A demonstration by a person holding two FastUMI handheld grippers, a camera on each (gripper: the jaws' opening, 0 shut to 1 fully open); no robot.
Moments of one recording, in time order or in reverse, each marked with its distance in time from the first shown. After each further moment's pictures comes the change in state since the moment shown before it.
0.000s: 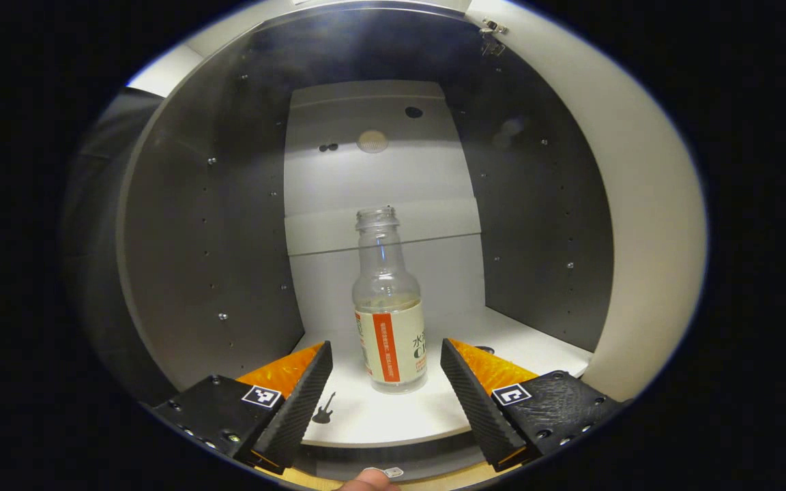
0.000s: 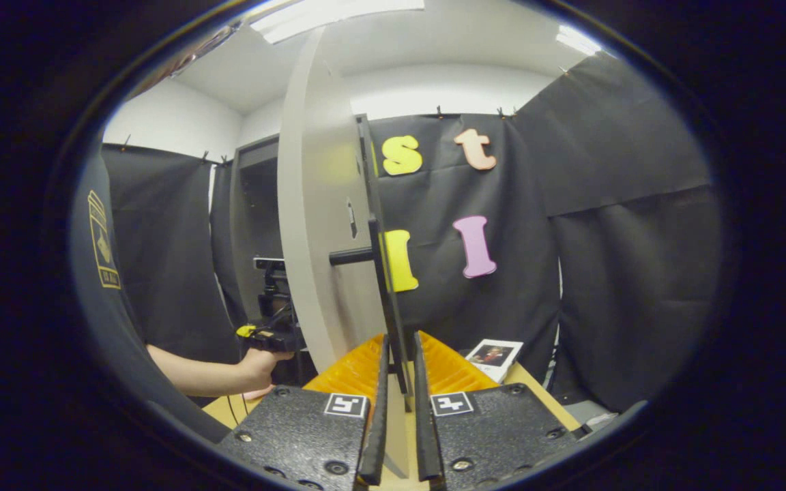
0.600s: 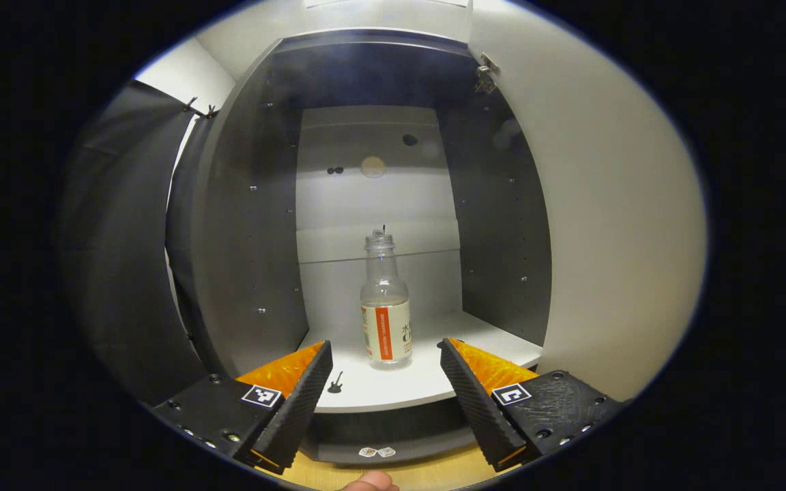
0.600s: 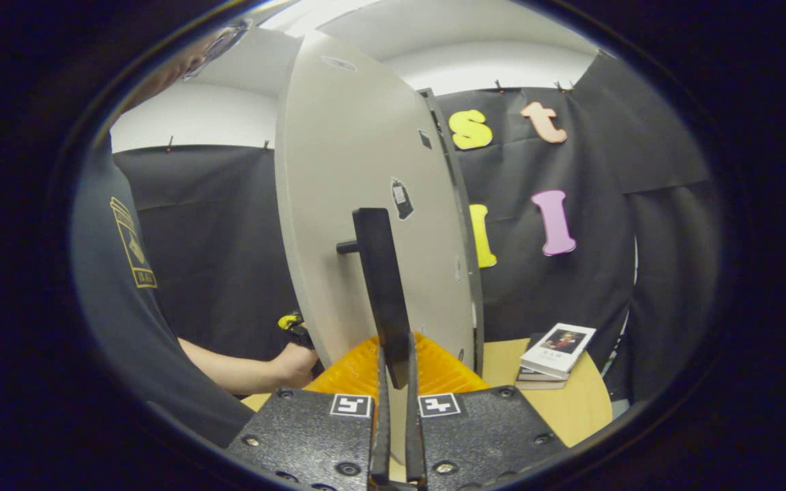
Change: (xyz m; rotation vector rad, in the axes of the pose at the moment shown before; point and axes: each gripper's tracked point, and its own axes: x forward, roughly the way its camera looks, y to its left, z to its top) left arm -0.081 -0.003 0.016 -0.026 -0.046 -0.060; right arm 0.007 0.073 -0.027 -0.008 0.118 0.327
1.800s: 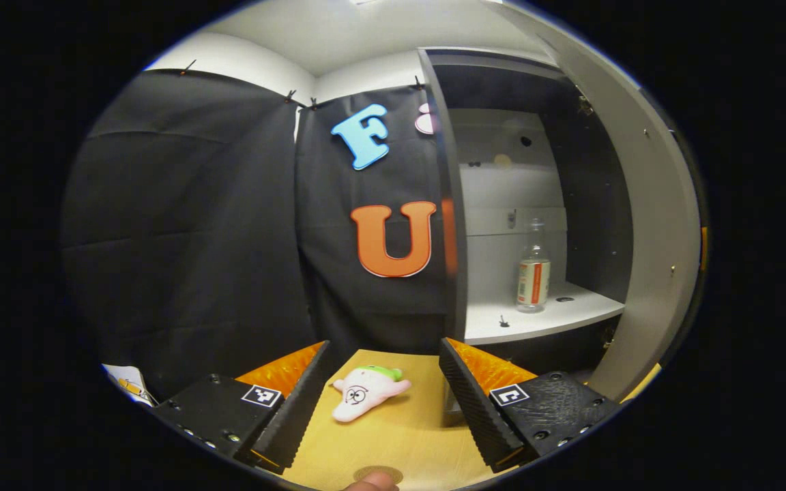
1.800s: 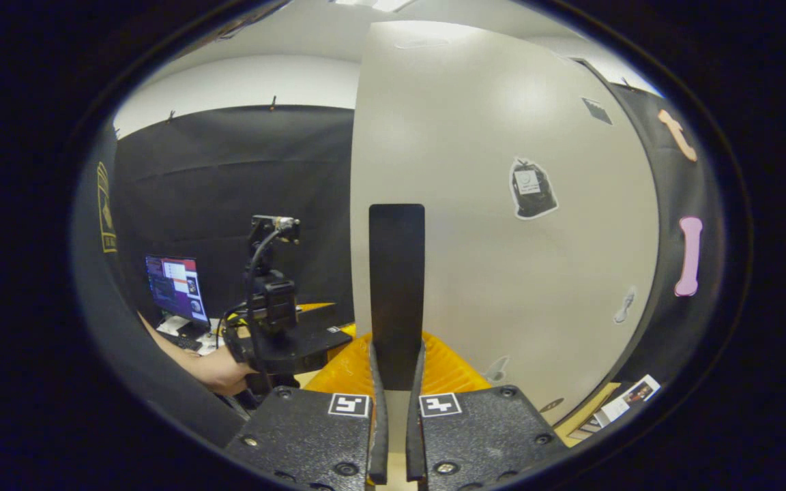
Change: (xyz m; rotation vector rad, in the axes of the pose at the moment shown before) left arm -0.169 0.176 -0.028 -0.039 0.100 0.337; right arm 0.042 0.050 -0.013 -0.250 0.138 0.513
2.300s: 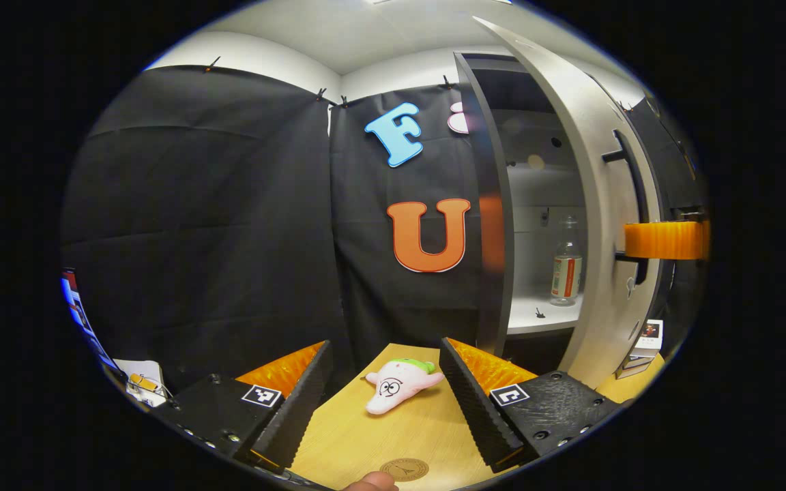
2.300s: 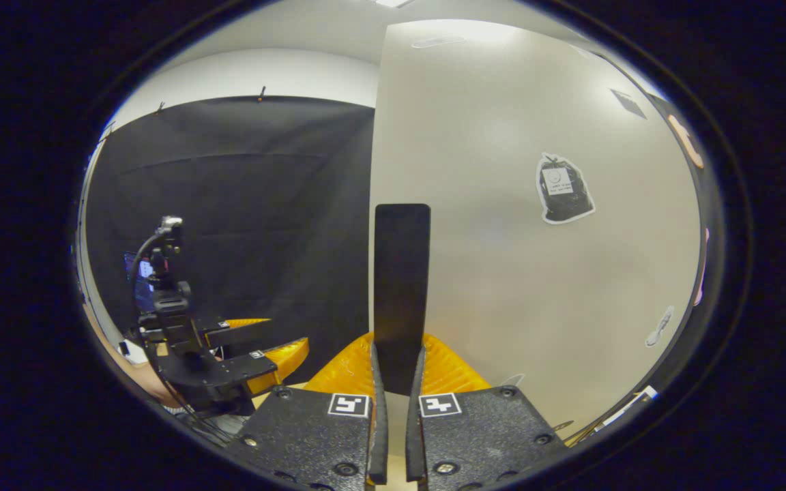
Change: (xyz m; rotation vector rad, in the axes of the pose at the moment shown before) left arm -0.029 0.067 -0.012 -0.024 0.017 0.140; right arm 0.026 0.003 0.001 -0.030 0.002 -0.024
